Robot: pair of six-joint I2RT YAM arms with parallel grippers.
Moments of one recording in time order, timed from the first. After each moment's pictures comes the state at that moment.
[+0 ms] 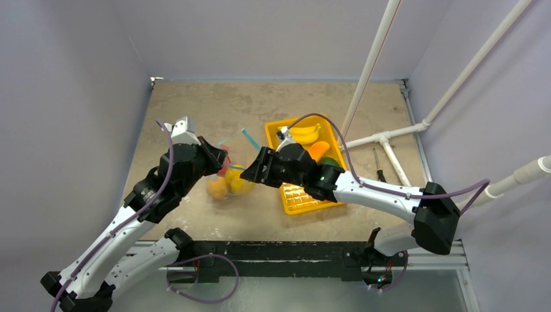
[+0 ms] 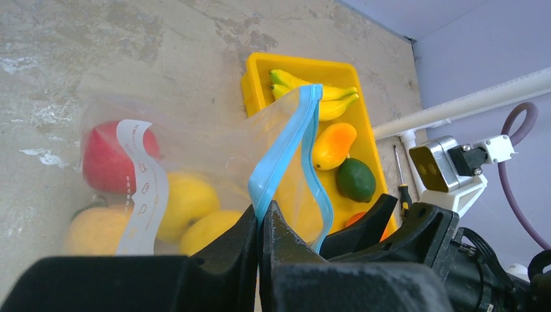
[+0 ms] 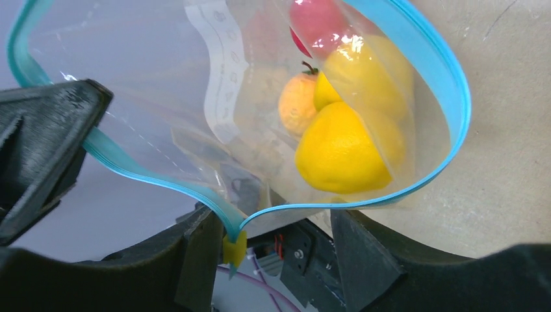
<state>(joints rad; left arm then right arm) -0.65 0.74 0.92 -0.56 -0.33 -0.79 1.02 1.40 0.97 -0.03 0.00 1.10</state>
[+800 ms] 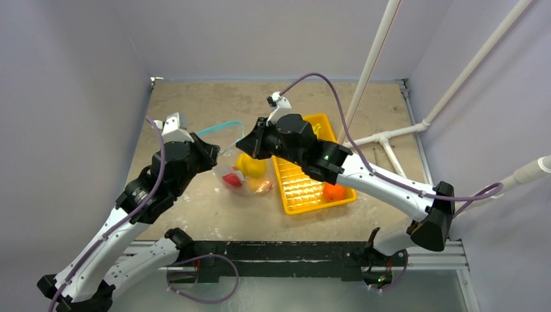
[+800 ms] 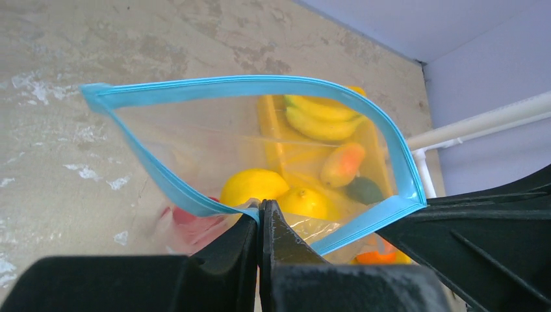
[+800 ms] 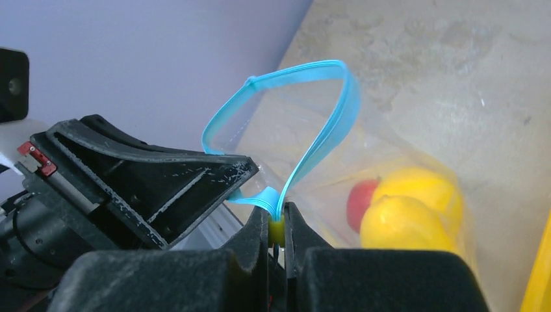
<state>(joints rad) -0.65 0.73 0.98 -0.64 -0.40 -0.75 1.02 1.44 1.36 -0.22 0.12 0.79</state>
